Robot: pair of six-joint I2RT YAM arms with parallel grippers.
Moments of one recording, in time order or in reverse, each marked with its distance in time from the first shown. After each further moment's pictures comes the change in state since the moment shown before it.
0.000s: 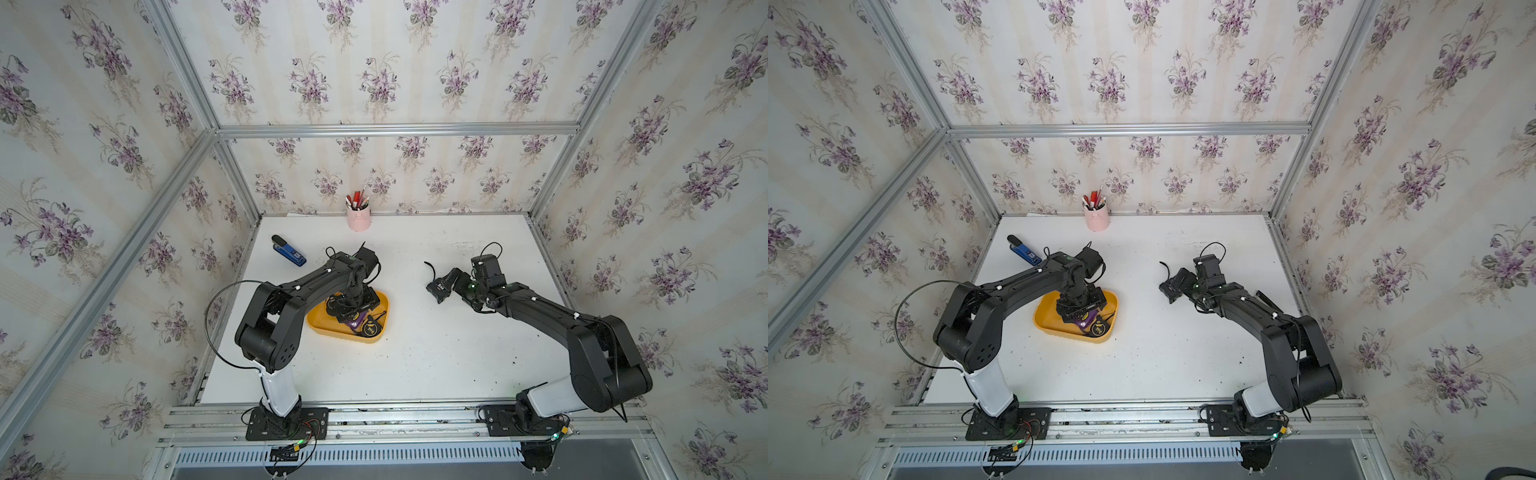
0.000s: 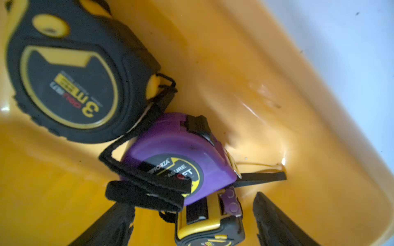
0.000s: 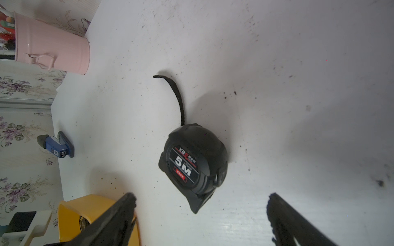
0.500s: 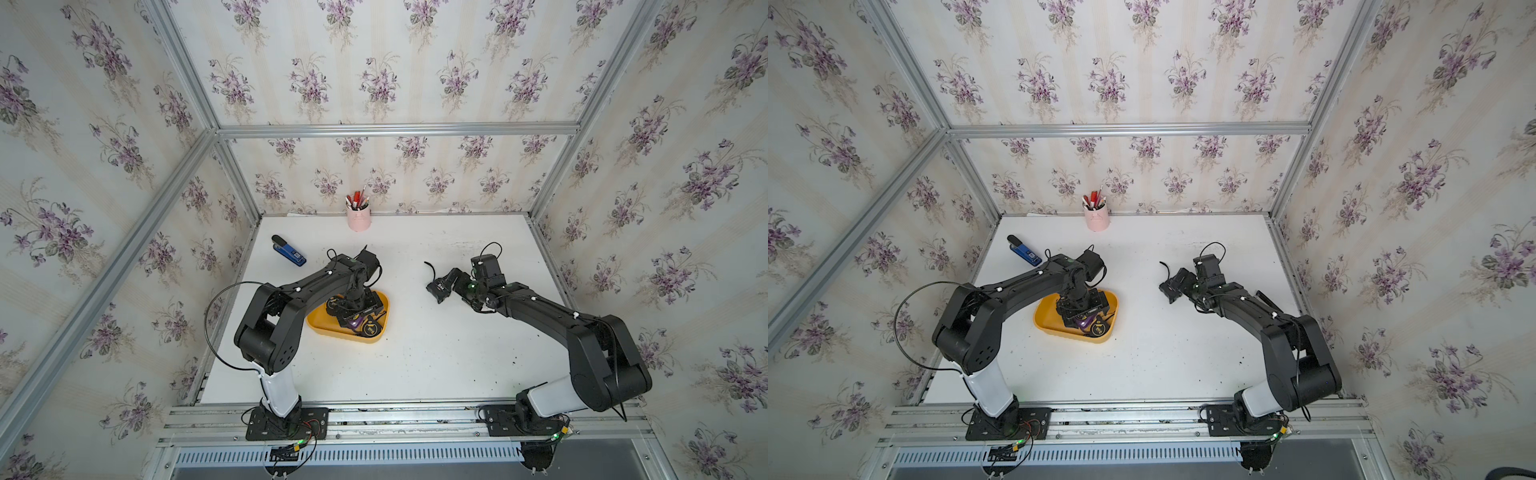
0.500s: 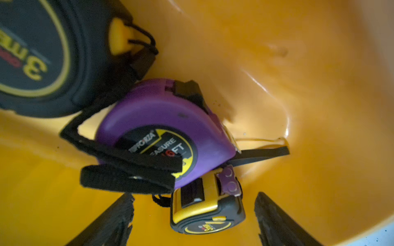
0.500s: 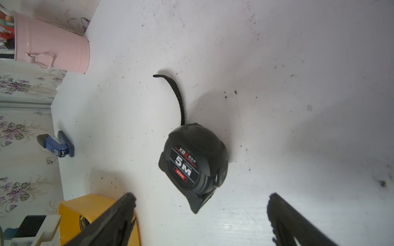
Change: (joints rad) left arm -0.013 -0.011 -0.026 -0.008 0.093 0.033; right arm 0.000 0.003 0.002 0.000 -0.003 0.000
